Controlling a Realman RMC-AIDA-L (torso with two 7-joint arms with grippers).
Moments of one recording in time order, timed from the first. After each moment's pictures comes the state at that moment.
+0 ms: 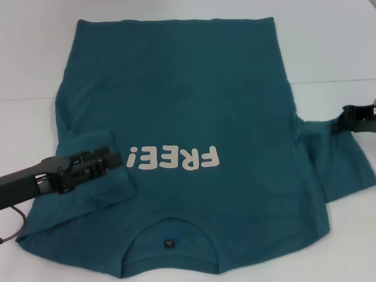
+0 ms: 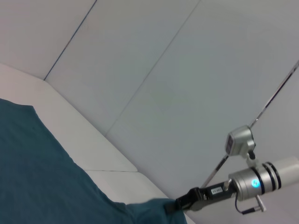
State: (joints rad) left arm -0.43 -2.15 0.55 0.85 1.89 1.71 -1.82; right arm 0.77 1.86 -0.72 -0.64 -2.54 -1.18 2.65
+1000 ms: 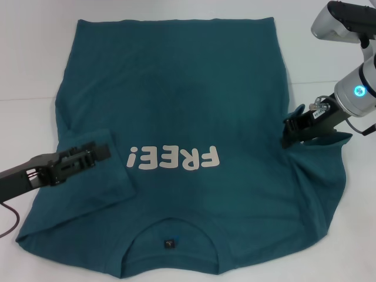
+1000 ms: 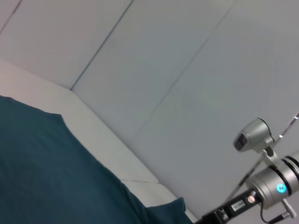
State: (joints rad) left arm -0.42 -2.16 0.52 0.85 1.89 1.66 -1.84; right arm 0.98 1.95 -0.82 -0.65 -2.76 -1.33 2.75
